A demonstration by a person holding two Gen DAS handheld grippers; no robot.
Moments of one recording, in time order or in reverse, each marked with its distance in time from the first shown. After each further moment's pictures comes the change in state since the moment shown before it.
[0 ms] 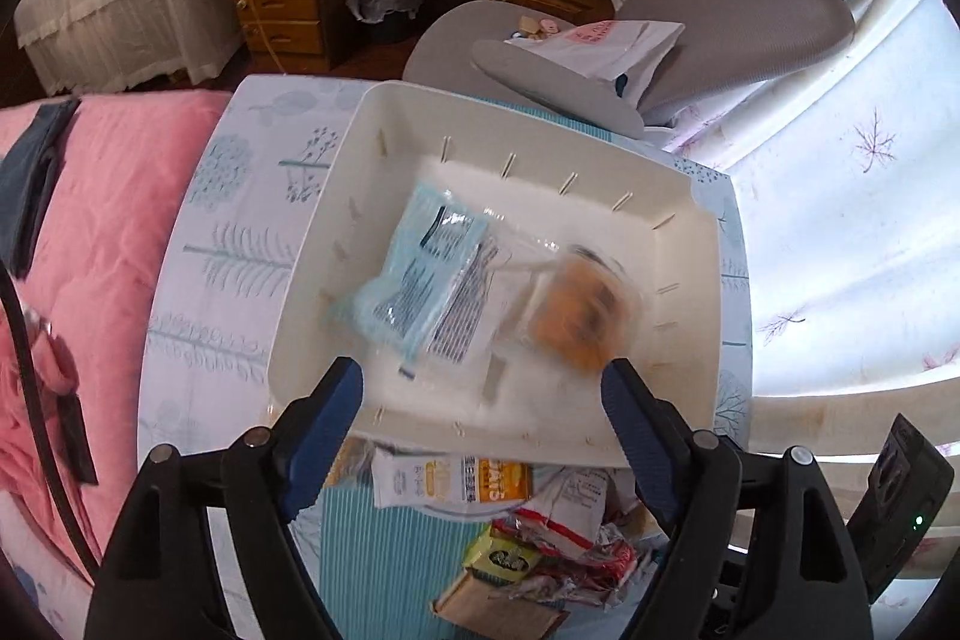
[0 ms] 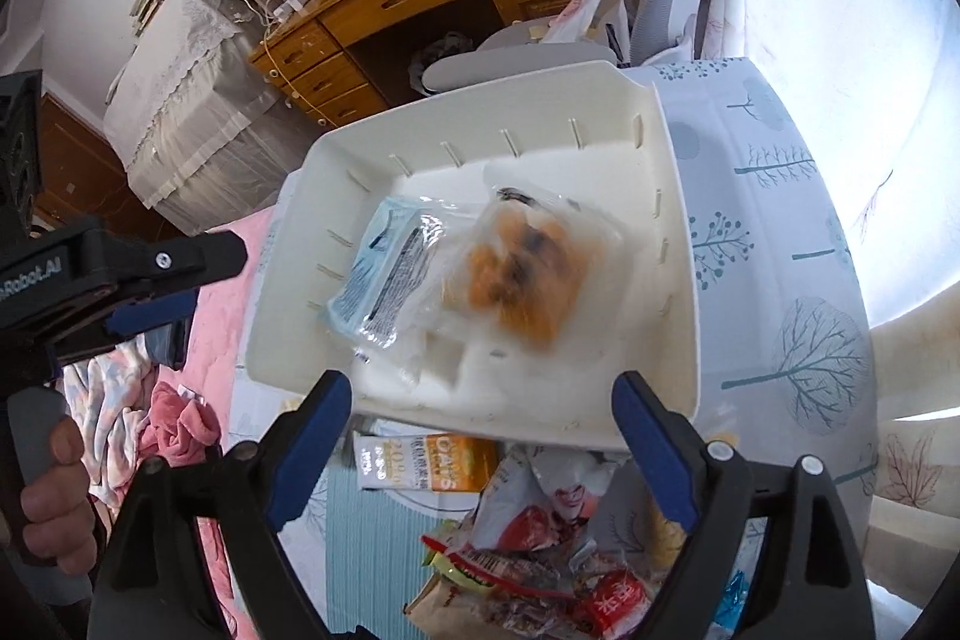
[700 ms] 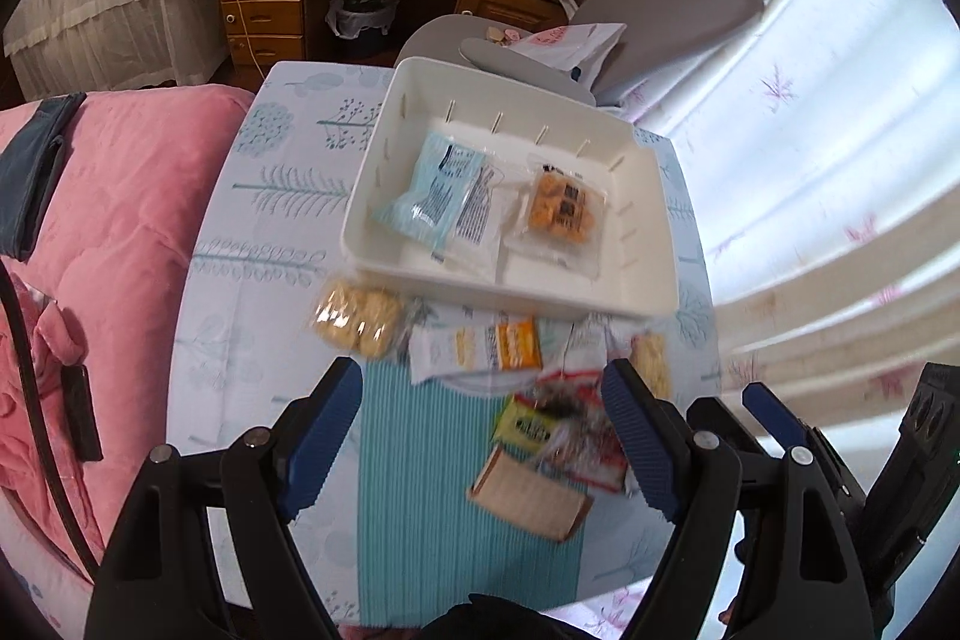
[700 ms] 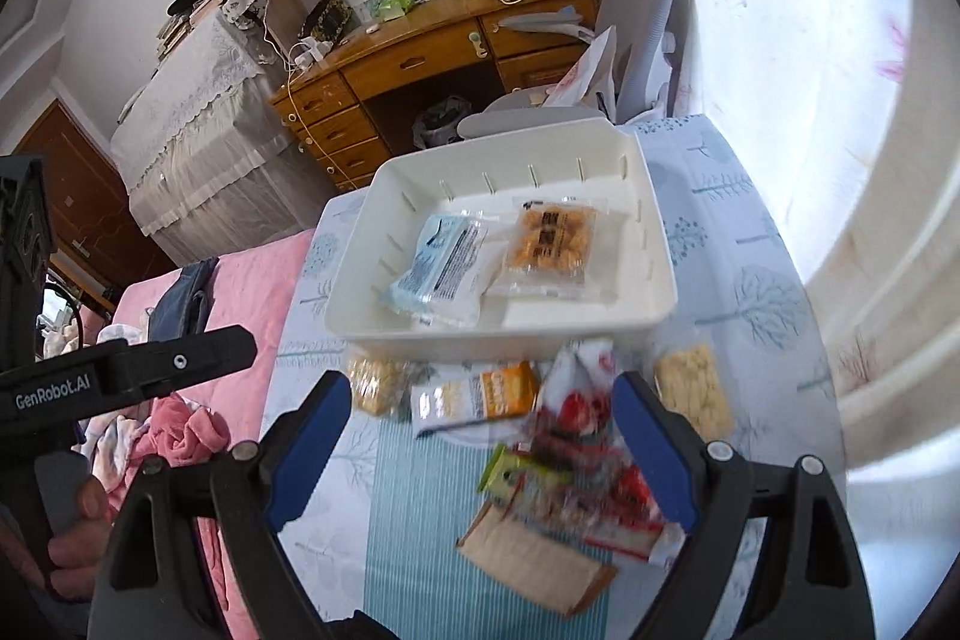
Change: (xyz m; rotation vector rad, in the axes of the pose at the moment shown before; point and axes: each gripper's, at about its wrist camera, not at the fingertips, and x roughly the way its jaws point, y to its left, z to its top) left arm -0.092 0.054 -0.113 0.080 -0.058 -0.095; right arm -0.096 0.064 -0.094 -0.020 -0.185 -0.075
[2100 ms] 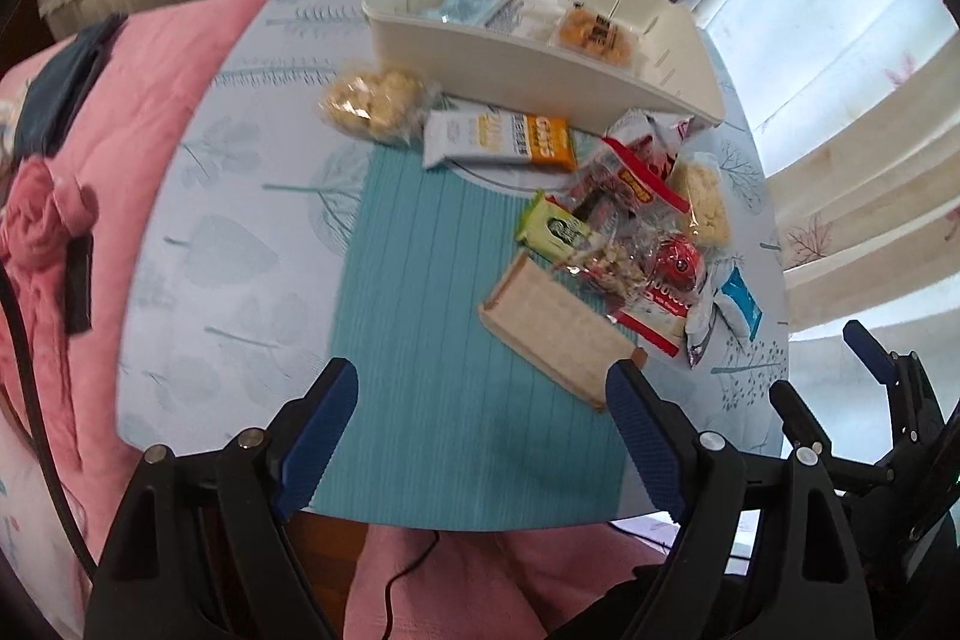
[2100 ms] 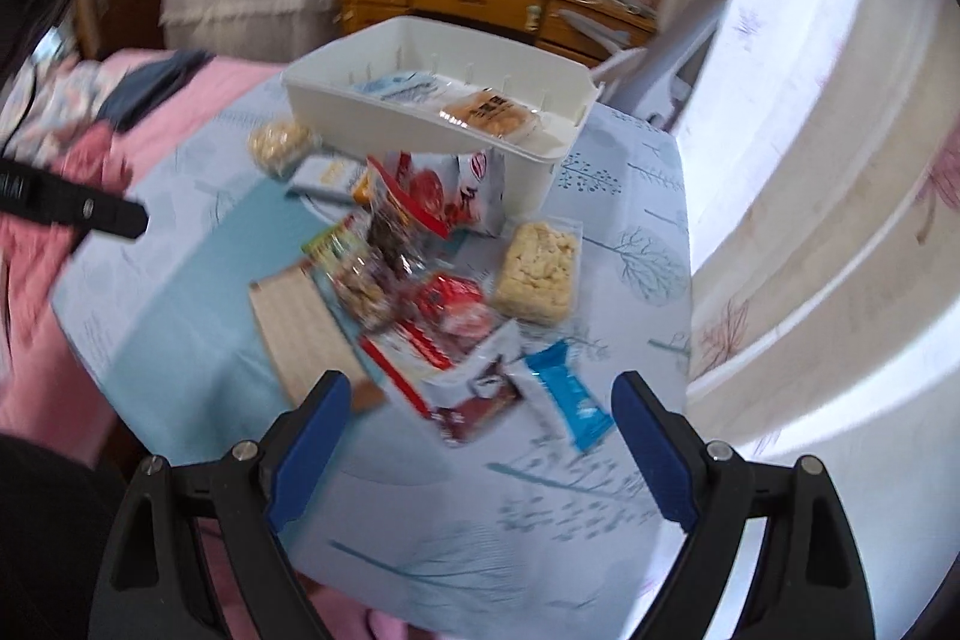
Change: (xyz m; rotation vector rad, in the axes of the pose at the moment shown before) left arm 0.054 -0.023 -0.162 -0.054 0.092 0.123; right arm -0.022 -0.087 -0.128 -0.574 0.034 -0.195
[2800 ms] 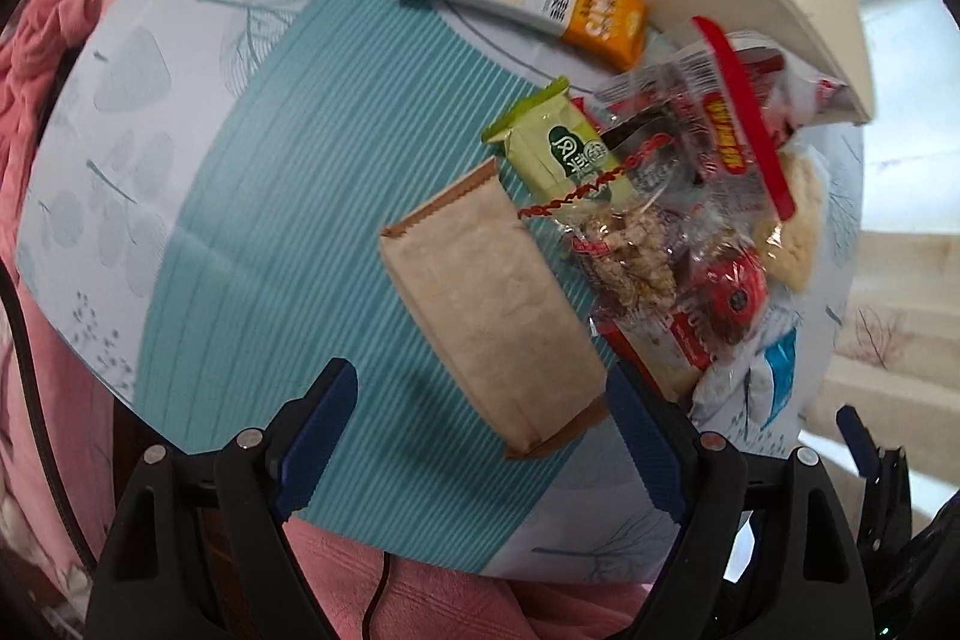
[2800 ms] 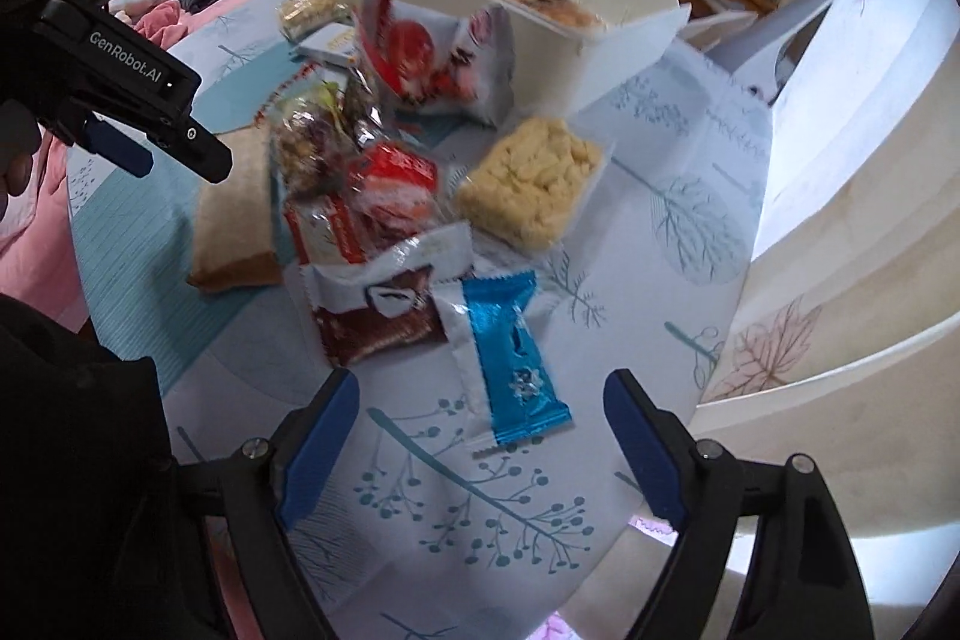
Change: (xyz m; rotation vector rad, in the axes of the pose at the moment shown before) left arm 0.117 -0.044 0.009 -0.367 0.255 0.063; right arm 0.078 -0.062 -0.024 -0.221 0.156 0.187
